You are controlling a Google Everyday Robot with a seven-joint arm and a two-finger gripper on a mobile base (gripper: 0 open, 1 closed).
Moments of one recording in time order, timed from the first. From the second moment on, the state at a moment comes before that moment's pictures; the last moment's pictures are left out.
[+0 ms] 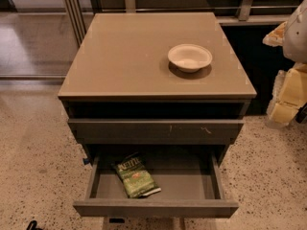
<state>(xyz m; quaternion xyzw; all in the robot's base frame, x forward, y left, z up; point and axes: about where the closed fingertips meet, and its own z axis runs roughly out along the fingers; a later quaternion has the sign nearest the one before) 0.438 -0.217 0.976 -0.60 0.78 -0.03 0.16</state>
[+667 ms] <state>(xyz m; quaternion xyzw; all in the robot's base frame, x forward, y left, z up) 0.444 -0.205 0.980 -0.57 0.80 -0.02 0.20</state>
